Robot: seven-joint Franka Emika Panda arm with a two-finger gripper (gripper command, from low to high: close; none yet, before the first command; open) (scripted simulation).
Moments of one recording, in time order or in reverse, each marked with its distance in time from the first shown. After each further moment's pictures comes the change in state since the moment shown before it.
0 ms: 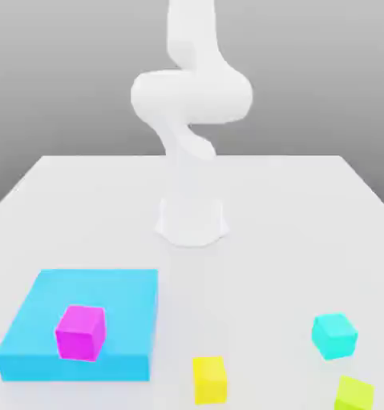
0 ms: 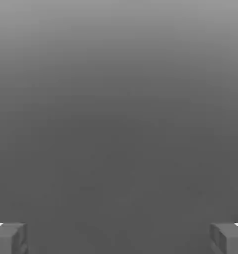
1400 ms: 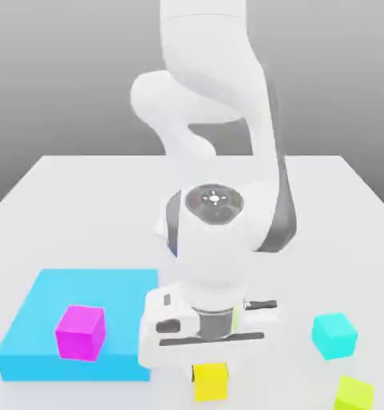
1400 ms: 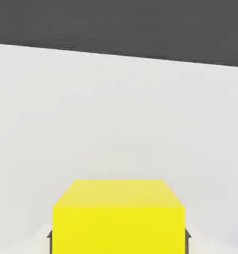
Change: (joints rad) arm 0.031 0.997 0.018 -0.197 -0.016 0.465 -0.038
